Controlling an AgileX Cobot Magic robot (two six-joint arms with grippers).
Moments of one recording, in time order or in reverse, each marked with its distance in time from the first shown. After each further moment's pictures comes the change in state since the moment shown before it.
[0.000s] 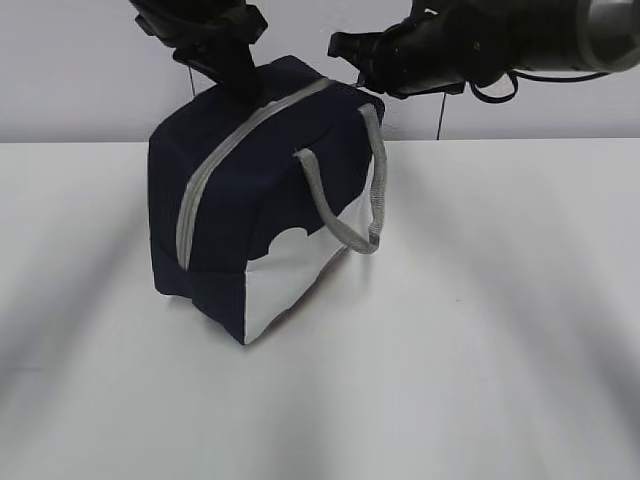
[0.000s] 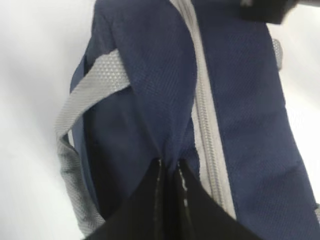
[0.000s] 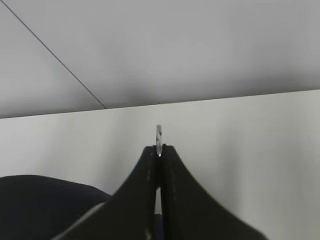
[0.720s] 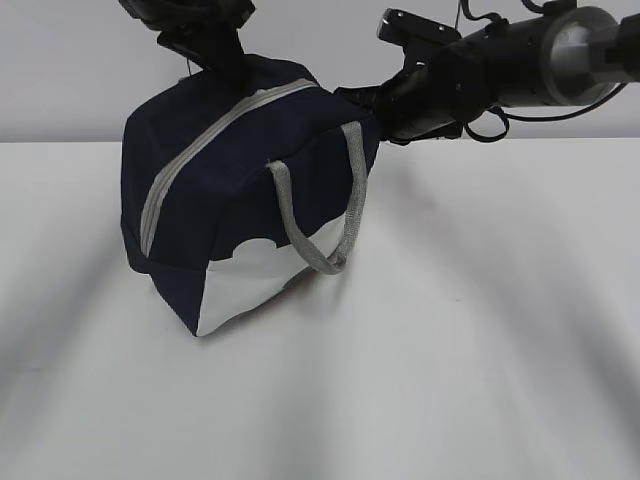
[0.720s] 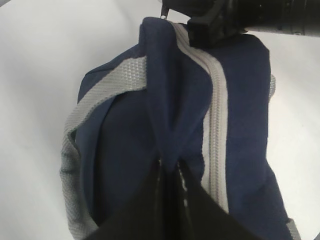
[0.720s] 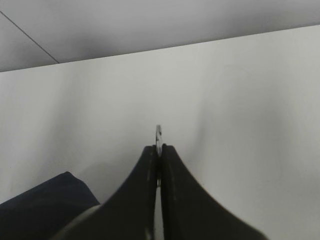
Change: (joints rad) left arm 0.000 -0.047 0.006 0.023 0.025 -0.002; right arm -0.007 0.091 -0.004 -0.004 0.077 0.002
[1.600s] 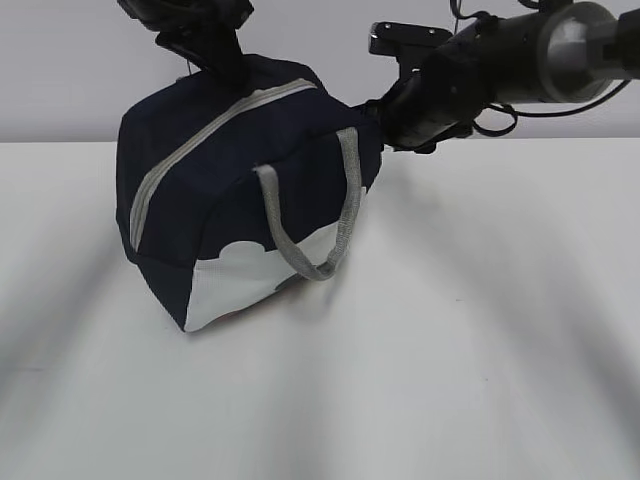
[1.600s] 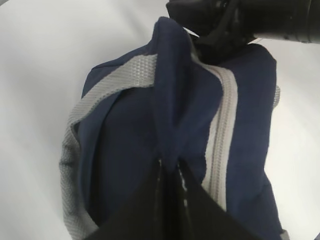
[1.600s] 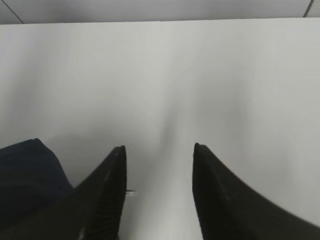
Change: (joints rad) left arm 0.000 0.000 0.000 0.004 0.003 0.000; right arm 0.029 -0.014 0.000 -0.128 0.124 -0.007
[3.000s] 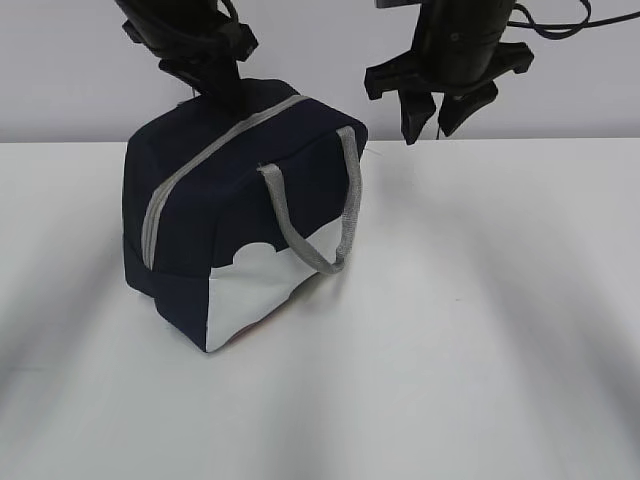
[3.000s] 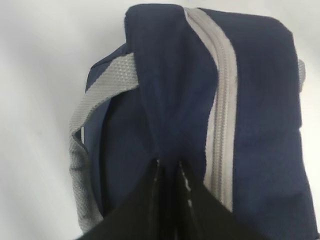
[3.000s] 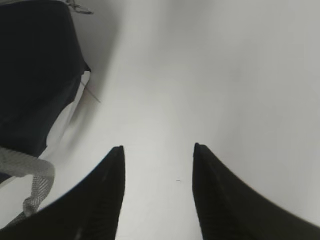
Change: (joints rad) left arm 0.000 0.062 -0.006 0.069 -0.011 -0.041; right arm 0.002 -0.082 -0.332 0.240 0.864 -0.466
